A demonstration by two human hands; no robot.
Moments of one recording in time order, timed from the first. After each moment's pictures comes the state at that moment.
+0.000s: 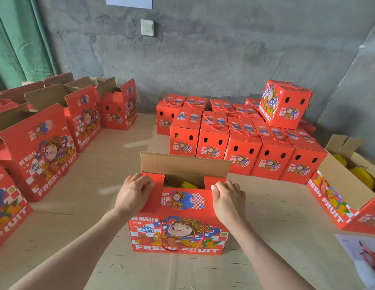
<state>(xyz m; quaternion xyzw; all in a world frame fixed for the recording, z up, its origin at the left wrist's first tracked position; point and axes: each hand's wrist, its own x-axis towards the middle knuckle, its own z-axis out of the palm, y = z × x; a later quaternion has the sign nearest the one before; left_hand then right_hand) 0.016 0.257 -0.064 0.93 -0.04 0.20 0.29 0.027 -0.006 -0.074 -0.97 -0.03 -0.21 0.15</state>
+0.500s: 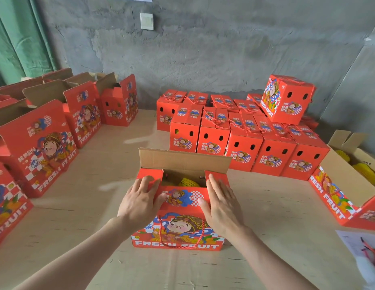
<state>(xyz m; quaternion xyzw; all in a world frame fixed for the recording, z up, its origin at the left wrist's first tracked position) -0.006 0.237 -0.070 0.99 -0.06 0.11 0.11 0.008 -0.007 -0.085 -0.98 -0.17 -0.10 0.07</state>
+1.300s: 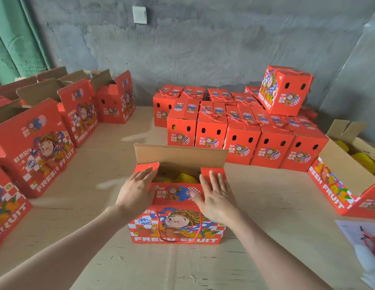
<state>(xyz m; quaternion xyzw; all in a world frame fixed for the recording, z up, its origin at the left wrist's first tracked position) 0.003 0.237 -0.062 0.98 -0.07 0.13 0.16 0.019 -0.001 -0.074 -0.99 -0.11 0.06 0.07</state>
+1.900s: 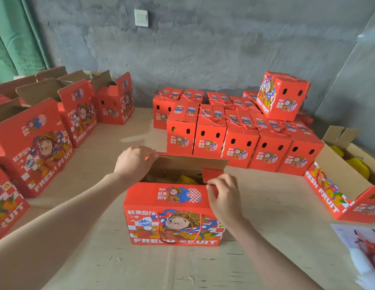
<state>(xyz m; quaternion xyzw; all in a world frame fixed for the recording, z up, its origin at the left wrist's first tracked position) 0.043 0.248 -0.002 0.95 -0.04 0.20 0.22 0.008 -0.004 -0.066 -0.89 -0.13 -0.33 0.27</state>
